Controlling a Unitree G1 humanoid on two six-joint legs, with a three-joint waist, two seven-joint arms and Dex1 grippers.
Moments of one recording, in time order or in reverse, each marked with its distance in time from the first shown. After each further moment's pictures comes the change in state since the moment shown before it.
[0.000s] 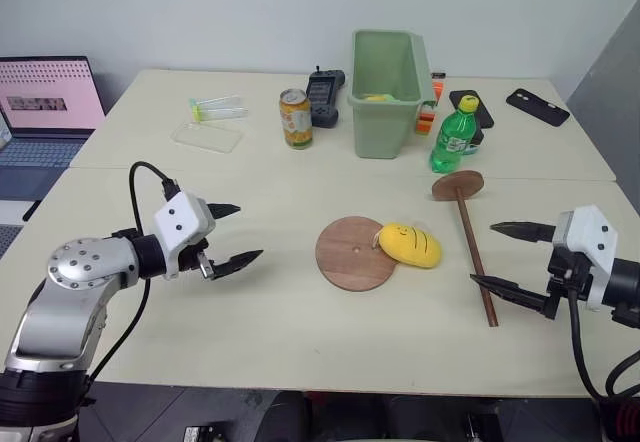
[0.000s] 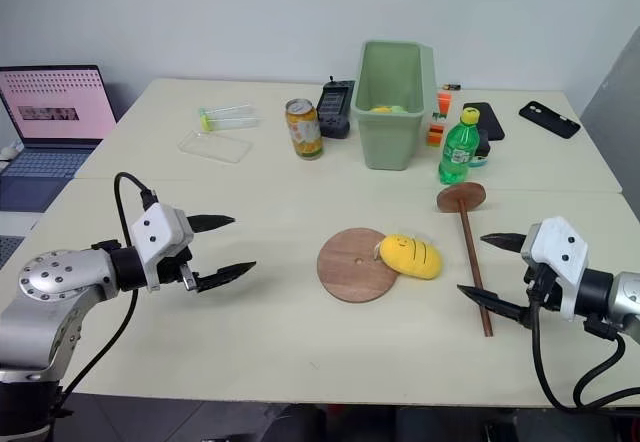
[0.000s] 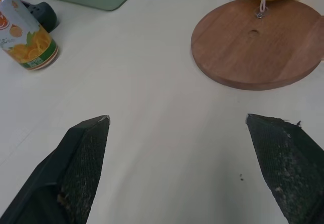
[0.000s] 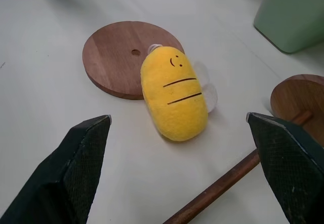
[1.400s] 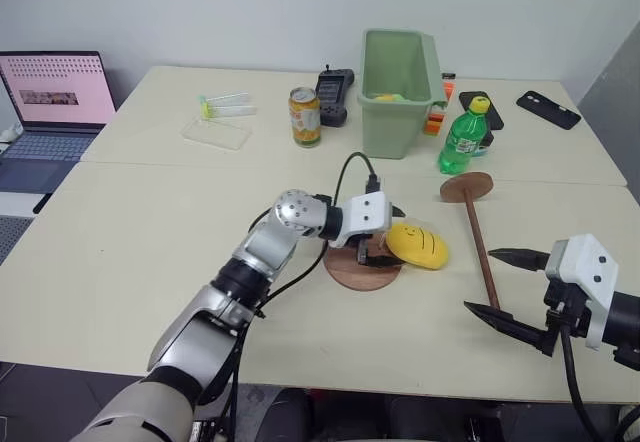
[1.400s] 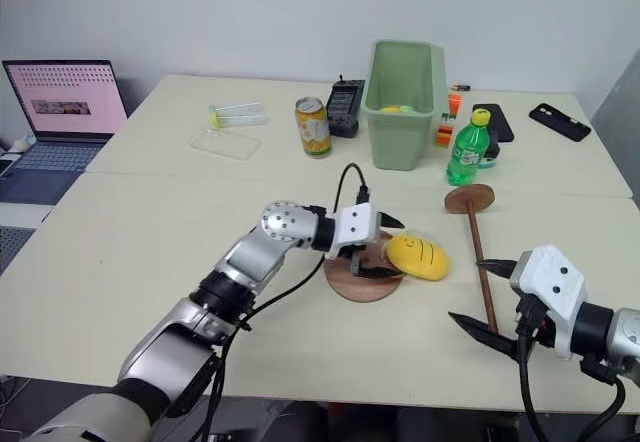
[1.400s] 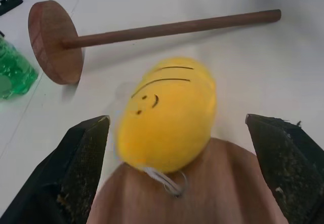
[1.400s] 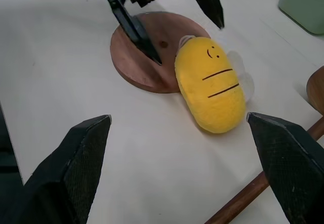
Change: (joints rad) left arm -0.688 -0.575 -0.617 0.668 0.301 -0.329 -0.103; right arm 0.198 0.038 -0.148 -0.286 0.112 0.209 -0.131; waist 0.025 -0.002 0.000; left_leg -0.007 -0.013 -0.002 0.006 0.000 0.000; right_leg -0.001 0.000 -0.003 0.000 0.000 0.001
